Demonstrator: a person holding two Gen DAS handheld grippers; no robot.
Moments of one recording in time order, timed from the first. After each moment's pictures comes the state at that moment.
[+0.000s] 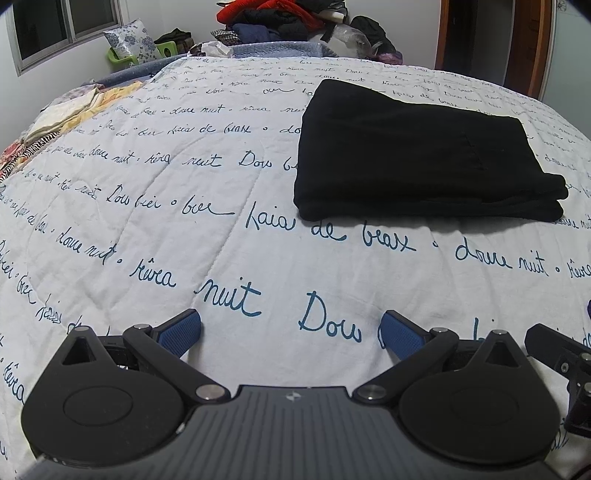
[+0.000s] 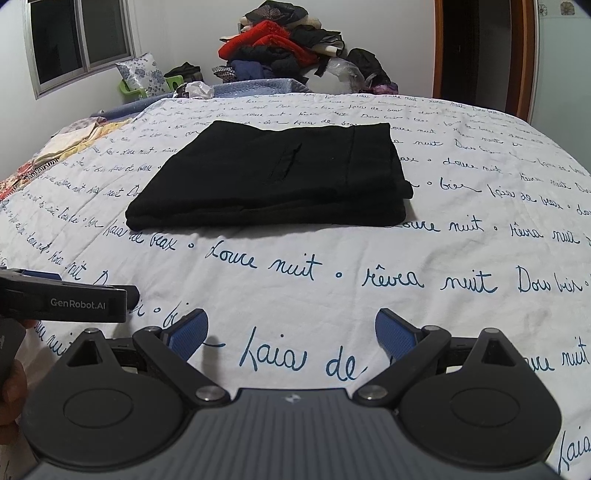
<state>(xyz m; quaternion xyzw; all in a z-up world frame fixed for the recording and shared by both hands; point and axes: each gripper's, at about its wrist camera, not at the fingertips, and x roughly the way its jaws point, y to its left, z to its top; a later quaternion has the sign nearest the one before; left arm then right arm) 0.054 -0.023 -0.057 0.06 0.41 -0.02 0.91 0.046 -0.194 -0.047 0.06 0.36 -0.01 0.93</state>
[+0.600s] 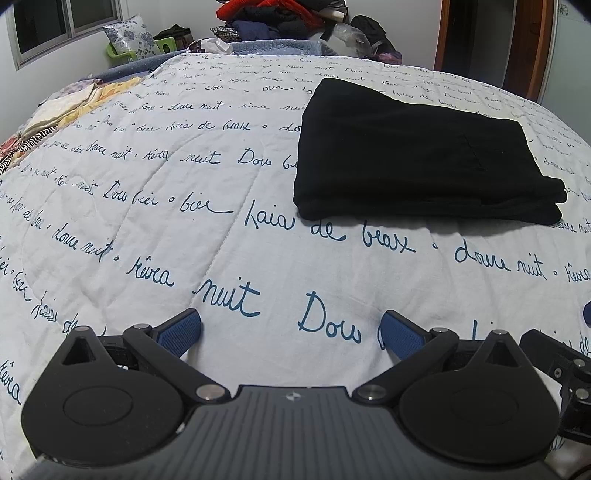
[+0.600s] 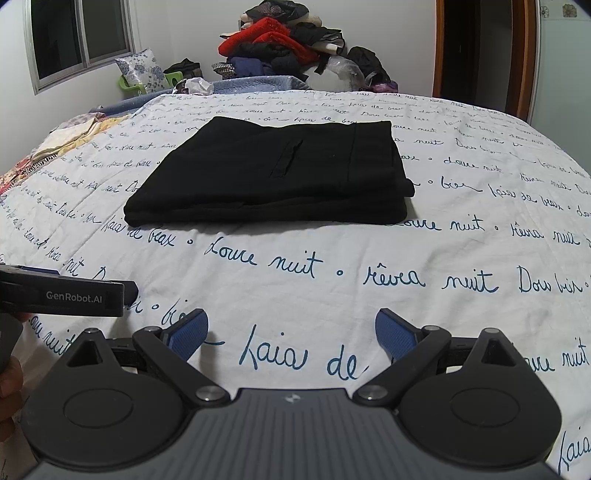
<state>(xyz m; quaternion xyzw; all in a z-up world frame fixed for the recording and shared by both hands) 0.056 -0.022 -0.058 0.05 0.42 -0.03 0.91 0.047 -0.192 -0.049 0.06 0.36 -0.01 0.93</state>
